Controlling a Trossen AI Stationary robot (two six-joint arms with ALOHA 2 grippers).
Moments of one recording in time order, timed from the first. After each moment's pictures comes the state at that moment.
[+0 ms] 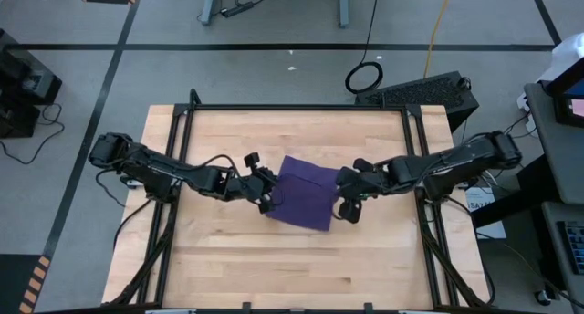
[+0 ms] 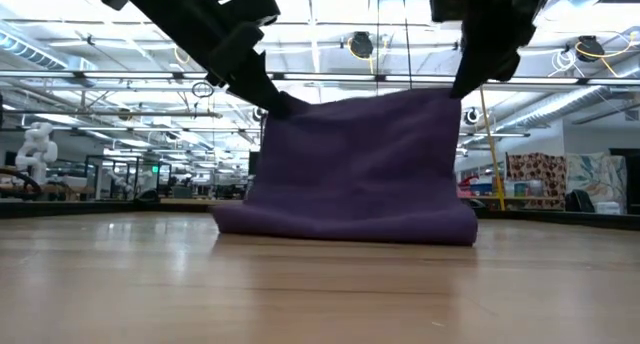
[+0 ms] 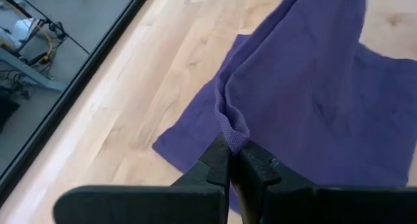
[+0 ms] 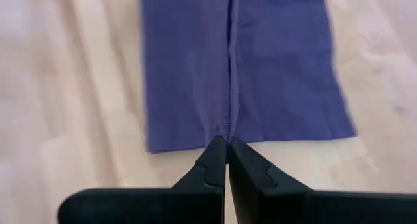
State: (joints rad) left arm -0.18 1.47 0.86 -0.11 -0.52 -0.12; right arm 0.20 1.34 1.03 -0.74 0.18 0.56
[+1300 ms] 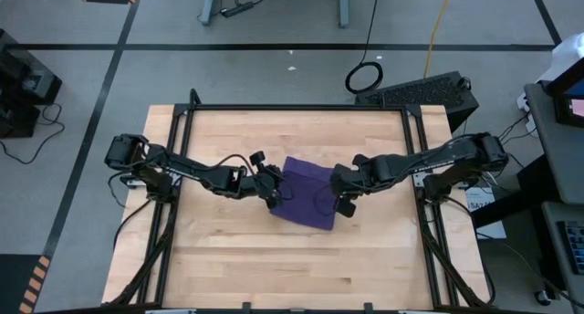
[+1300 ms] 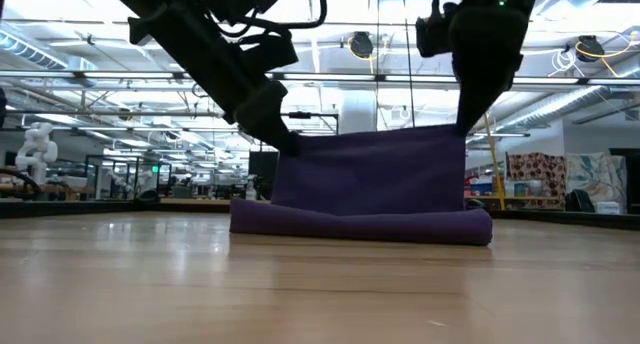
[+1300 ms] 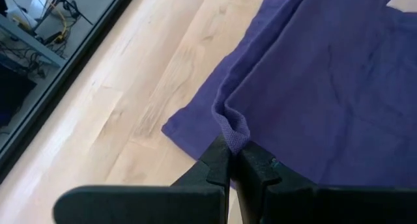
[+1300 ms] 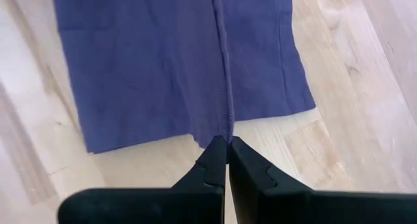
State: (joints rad) left arm -0.10 1.61 0.86 -0.03 -0.53 -0.12; right arm 0.14 1.48 1.11 -0.92 0.21 0.58
